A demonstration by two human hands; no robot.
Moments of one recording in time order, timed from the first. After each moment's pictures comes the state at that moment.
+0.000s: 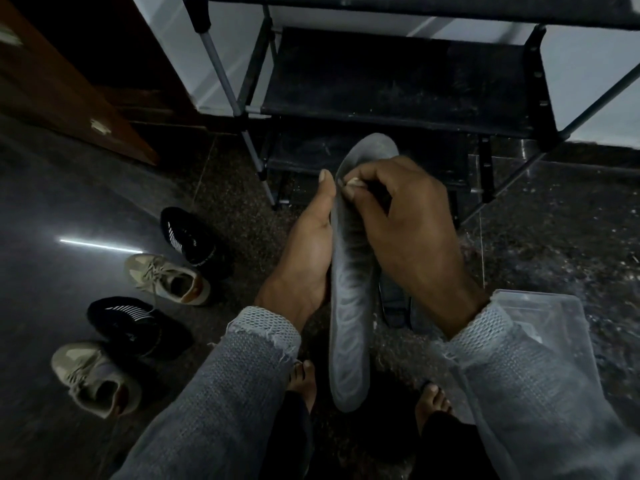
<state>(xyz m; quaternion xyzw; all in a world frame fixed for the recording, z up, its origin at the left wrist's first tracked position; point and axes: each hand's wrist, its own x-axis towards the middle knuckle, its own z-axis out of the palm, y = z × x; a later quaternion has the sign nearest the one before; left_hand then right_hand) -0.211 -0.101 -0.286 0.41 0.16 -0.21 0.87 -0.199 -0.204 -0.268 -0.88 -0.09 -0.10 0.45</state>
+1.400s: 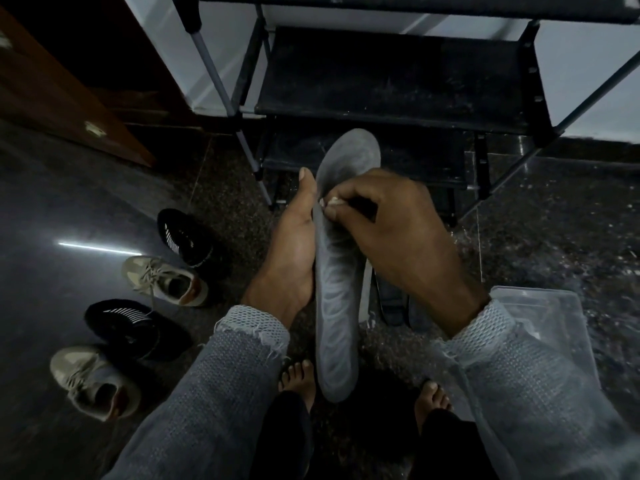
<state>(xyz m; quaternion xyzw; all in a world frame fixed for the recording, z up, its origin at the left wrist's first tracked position) -0.210 -0.096 -0.284 0.40 0.17 -0.19 0.88 -0.198 -0.211 -0.269 -0.88 -0.14 -0.02 0.46</state>
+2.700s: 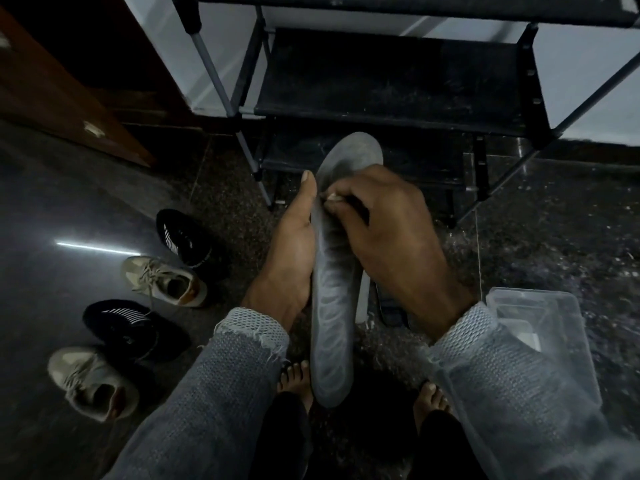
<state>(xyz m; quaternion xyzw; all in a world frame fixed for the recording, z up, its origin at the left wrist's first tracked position) -0.208 -0.097 -0.291 0.37 0.16 -0.21 0.89 -0.198 -0.205 -0.277 -0.90 -0.16 -0.10 0.39</state>
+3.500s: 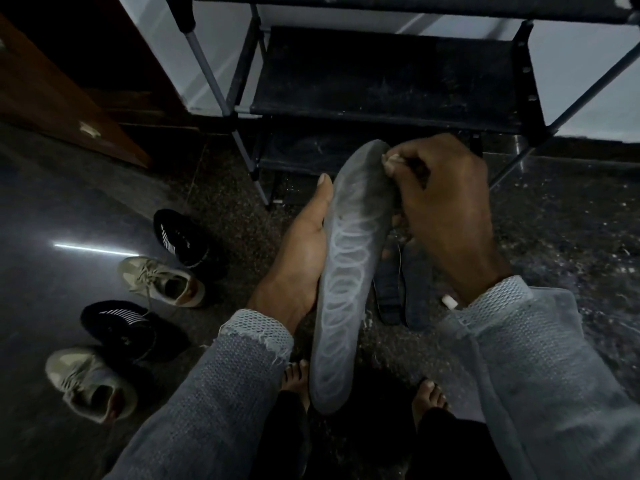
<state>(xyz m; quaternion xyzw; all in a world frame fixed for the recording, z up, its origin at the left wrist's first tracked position) -0.211 -0.108 -0.288 0.41 0.15 -0.22 0.87 -0.171 -0.249 -0.280 -0.90 -0.06 -0.16 0.41</state>
